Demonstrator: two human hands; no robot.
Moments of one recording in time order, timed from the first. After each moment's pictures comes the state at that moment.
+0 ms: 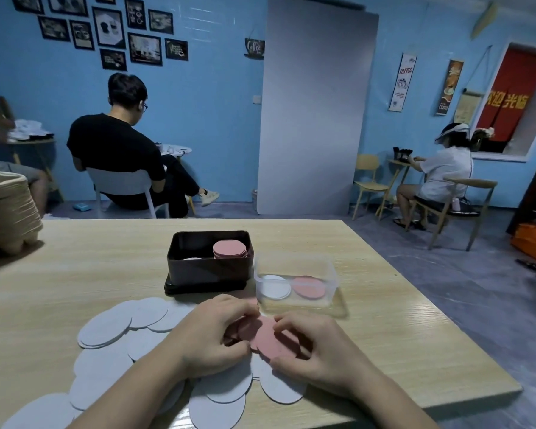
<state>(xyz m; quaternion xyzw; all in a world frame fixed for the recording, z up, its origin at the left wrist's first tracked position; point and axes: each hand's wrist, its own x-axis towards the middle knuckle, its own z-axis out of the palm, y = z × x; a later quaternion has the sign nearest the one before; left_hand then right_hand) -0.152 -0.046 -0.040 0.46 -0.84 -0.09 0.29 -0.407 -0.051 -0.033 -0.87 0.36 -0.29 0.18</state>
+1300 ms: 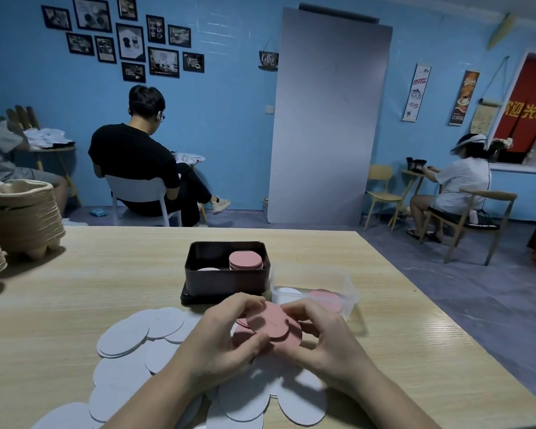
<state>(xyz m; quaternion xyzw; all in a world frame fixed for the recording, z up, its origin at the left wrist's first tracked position) -0.147 -0.038 -0.040 0.43 -0.77 -0.13 0.46 -0.382 -0.073 -0.033 -0.80 0.35 -0.38 0.30</state>
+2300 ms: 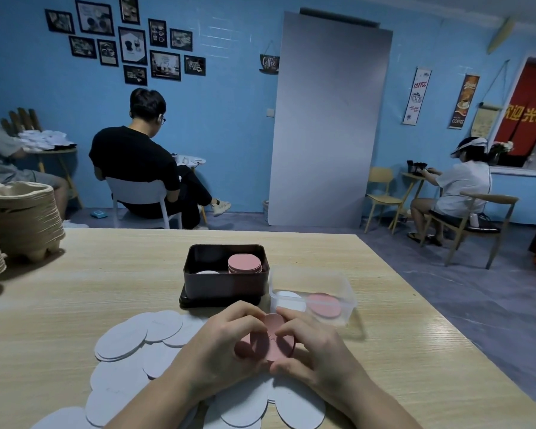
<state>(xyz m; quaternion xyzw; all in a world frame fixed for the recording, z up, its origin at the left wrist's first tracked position) -0.149 -0.049 -0.054 0.39 -0.80 -0.12 0.43 -0.383 -0.082 -0.053 -0.88 0.29 -0.36 0.12</state>
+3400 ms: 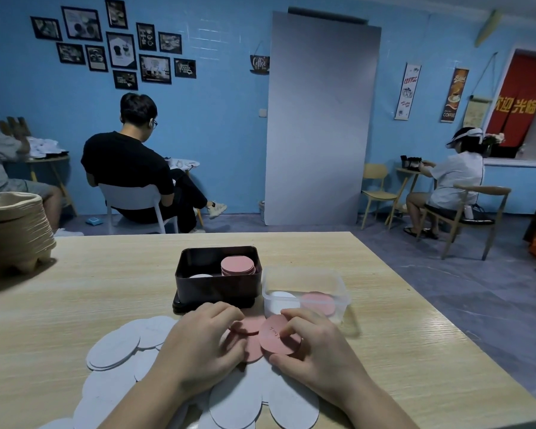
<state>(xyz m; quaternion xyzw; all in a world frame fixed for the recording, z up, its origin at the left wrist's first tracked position) -0.135 -0.047 -0.042 0.55 -0.78 0.04 0.30 -0.389 -0.079 -0.053 -0.85 0.41 -0.32 0.10</state>
